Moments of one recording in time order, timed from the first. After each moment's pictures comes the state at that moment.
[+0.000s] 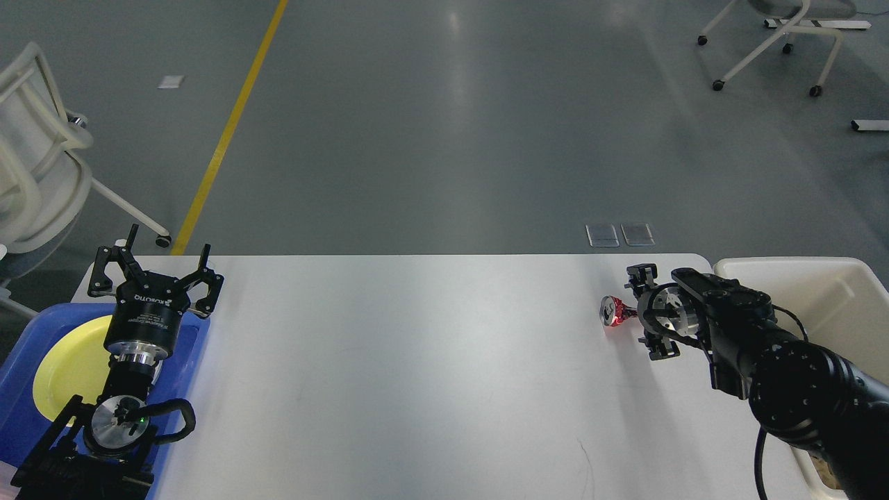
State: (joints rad) left arm -0.31 0.12 -1.57 -0.73 0.26 -0.60 -0.21; right arm 0.95 -0.03 -0.88 0.11 0.83 0.08 -0.36
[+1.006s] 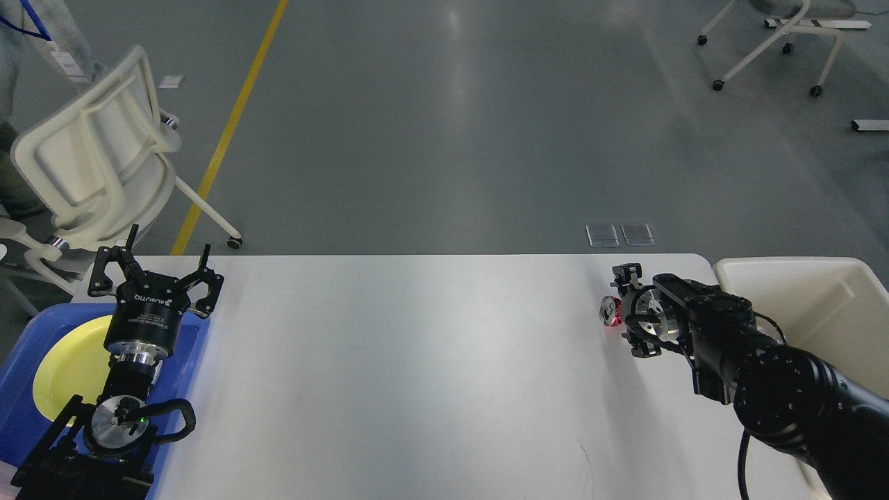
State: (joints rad) left arm -0.31 0.12 -1.57 -0.73 0.26 -0.60 -0.21; right arm 0.94 0.02 -0.85 0.11 0.83 0.03 -0.31
